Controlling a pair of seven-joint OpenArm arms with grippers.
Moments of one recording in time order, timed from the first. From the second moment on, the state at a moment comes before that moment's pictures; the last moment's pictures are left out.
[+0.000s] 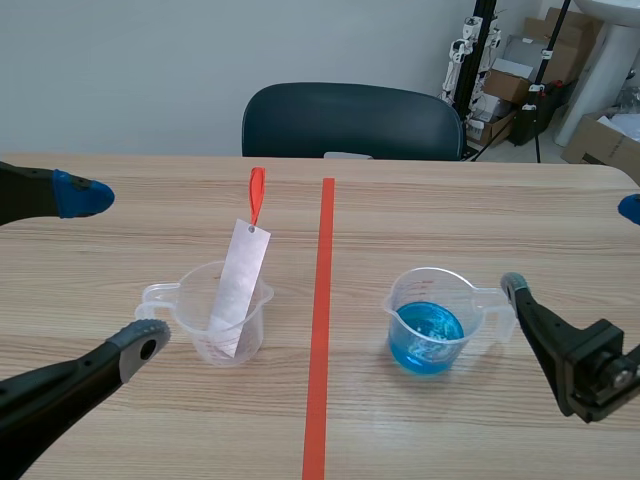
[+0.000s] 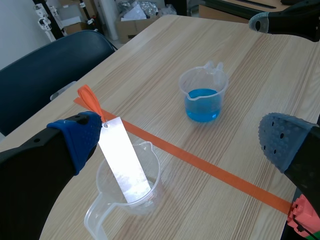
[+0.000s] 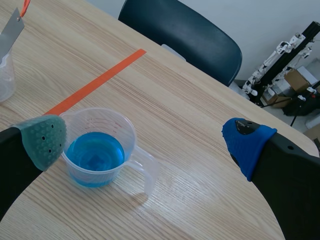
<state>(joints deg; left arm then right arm) 47.9 -57.3 -4.4 120.2 -19.8 -24.0 -24.8 -49.5 33.8 10.7 117.5 6.9 9.7 15.7</state>
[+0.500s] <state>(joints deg) 47.9 -57.3 -4.4 120.2 -19.8 -24.0 -24.7 -49.5 33.8 10.7 117.5 6.9 9.7 15.7</state>
